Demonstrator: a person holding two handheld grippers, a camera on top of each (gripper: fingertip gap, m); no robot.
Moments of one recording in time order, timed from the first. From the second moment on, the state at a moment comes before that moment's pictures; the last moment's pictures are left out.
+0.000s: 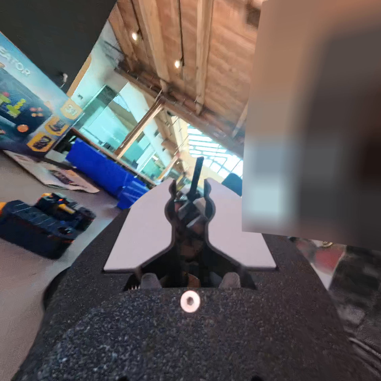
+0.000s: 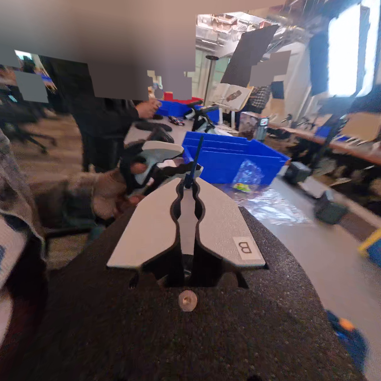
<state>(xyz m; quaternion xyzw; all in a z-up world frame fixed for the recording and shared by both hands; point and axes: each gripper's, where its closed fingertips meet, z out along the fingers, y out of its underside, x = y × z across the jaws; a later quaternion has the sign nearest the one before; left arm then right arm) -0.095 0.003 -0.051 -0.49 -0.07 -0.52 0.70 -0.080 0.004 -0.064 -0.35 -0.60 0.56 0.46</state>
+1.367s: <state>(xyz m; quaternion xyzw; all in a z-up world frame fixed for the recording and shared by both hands) -0.068 0.035 -0.043 -0.56 -0.03 -0.44 0.70 -0.081 0.033 -0.044 -0.42 -0.36 0.81 0.21</state>
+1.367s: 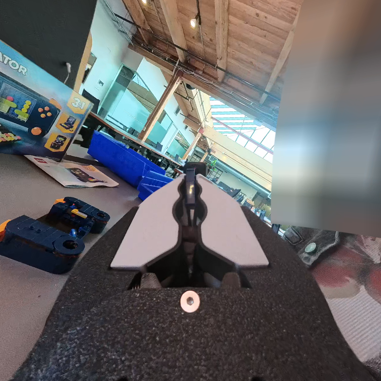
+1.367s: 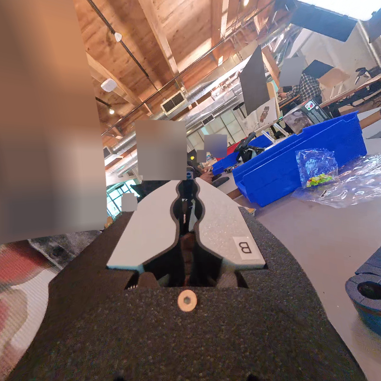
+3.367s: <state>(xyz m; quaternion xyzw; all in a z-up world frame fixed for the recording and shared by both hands) 0.014 0.018 -0.074 -0.62 0.10 -0.61 0.48 -0.002 0.019 -0.079 -0.23 -0.73 0.43 0.48</state>
